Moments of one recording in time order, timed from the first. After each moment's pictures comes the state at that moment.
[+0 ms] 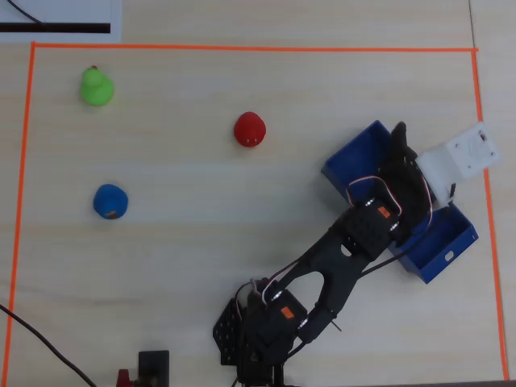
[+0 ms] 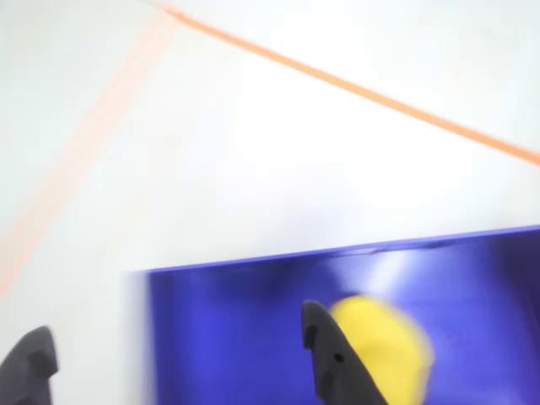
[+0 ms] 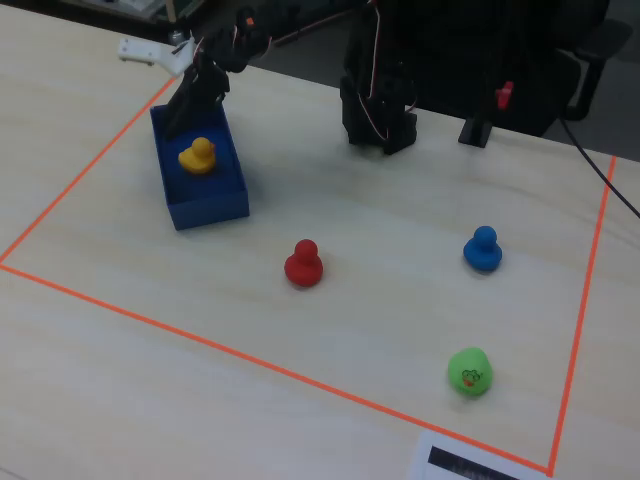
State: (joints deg) arm 48.8 109.4 111.1 31.2 -68.7
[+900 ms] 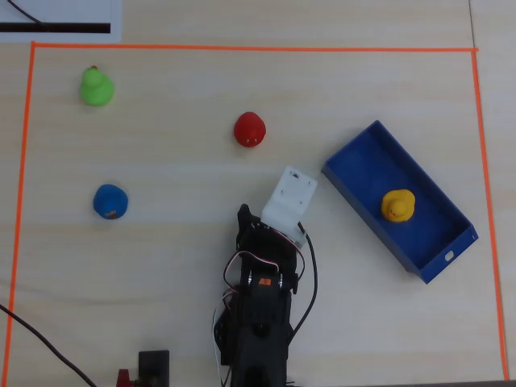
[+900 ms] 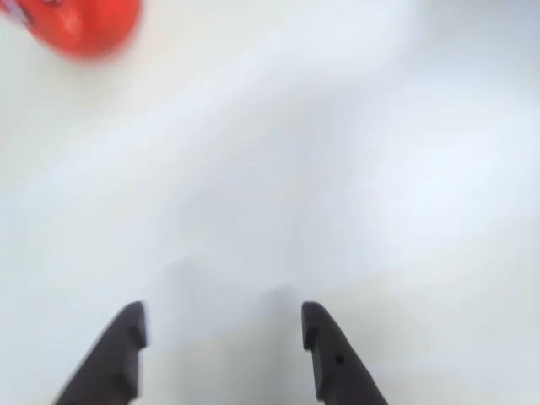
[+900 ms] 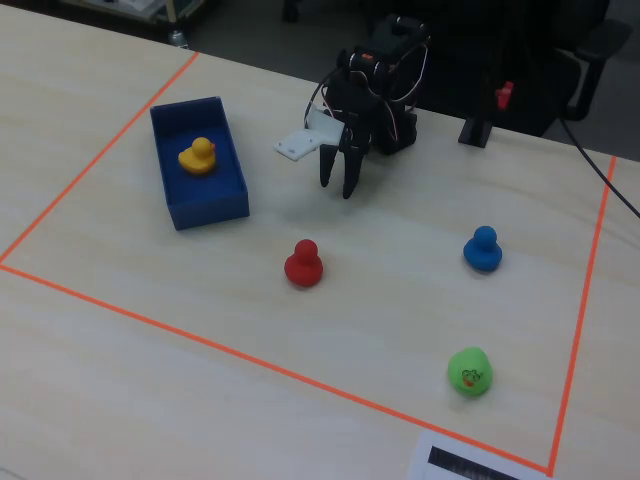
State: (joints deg) arm 10.9 189.1 178.7 65.2 -66.4
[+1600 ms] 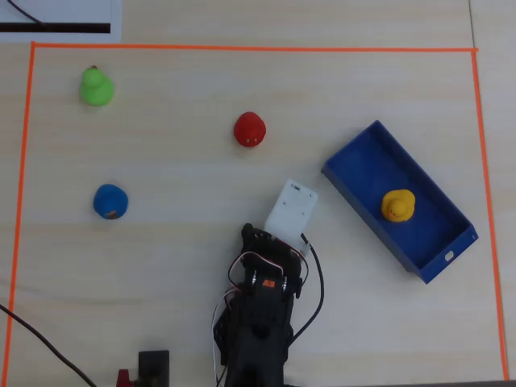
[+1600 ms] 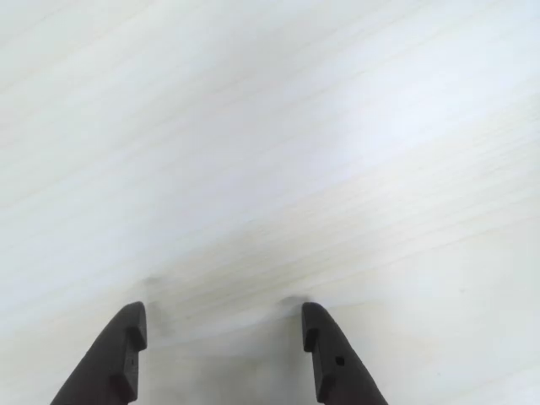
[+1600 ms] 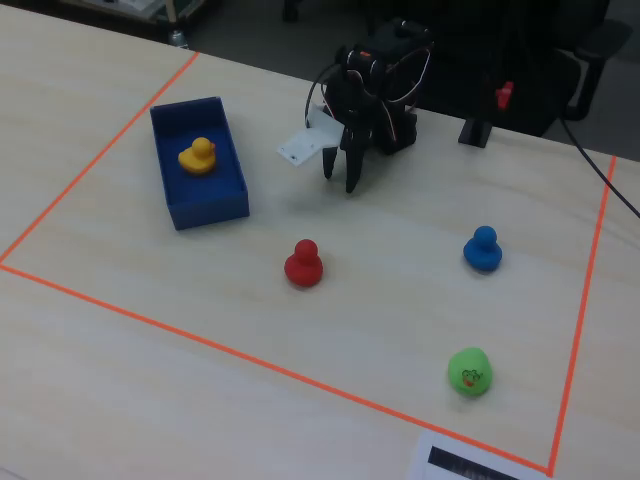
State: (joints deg) arm 16.3 189.8 178.6 73.6 -71.8
